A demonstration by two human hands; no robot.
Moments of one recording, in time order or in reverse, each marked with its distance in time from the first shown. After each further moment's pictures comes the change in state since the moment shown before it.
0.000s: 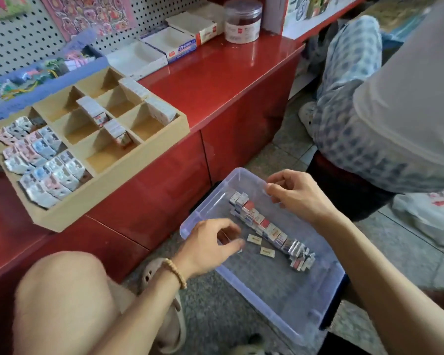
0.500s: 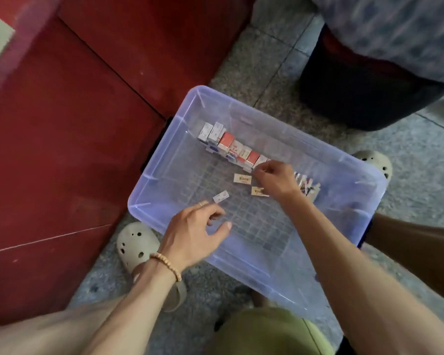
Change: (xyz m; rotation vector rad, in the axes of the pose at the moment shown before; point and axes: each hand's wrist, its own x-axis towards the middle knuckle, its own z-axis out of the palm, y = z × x) left_hand 0.063 -0.102 0.093 0.281 -0.214 -0.083; right_hand 0.073 0.211 0.102 0.200 0.013 0.639
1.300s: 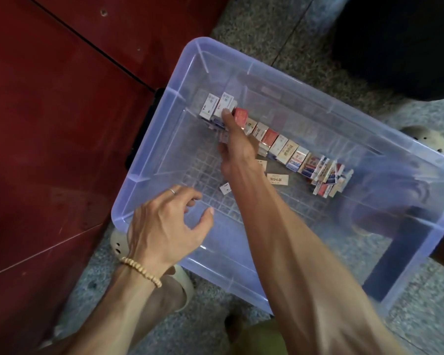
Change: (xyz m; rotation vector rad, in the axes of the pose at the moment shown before) left_hand 0.030 -0.052 -0.011 0.160 0.217 -0.027; right_hand 0.090 -0.036 0.132 0.997 0.141 0.493
